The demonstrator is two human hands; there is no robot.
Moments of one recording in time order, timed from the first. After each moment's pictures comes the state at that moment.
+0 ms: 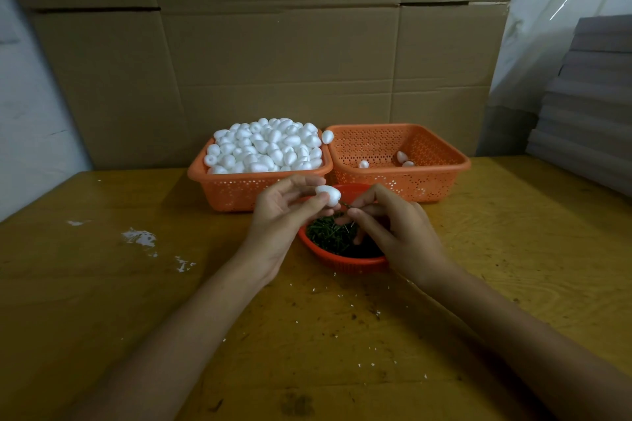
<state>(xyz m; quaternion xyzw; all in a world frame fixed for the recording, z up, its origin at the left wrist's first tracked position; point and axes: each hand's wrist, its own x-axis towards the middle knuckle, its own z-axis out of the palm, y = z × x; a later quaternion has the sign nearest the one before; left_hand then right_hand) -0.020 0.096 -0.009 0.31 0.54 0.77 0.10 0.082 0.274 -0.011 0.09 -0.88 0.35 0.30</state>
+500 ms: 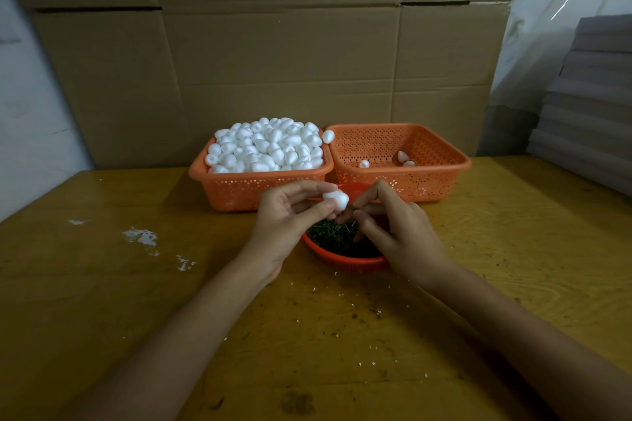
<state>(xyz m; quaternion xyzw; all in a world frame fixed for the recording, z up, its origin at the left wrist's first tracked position) -0.025 0.096 -0.014 0.35 0.59 0.73 0.07 0.086 0.275 -0.010 0.11 -0.89 0.33 0.29</state>
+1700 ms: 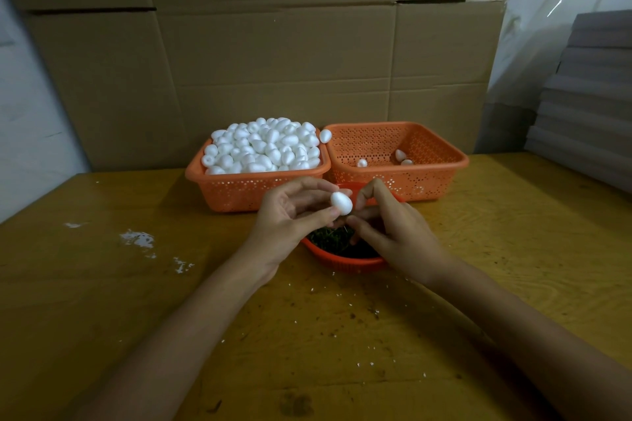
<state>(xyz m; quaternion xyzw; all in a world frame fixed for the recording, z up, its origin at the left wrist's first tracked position) -0.016 0.093 -0.006 0.40 0.56 0.71 0.12 0.087 0.275 -0.004 0.10 -0.91 0.31 0.24</state>
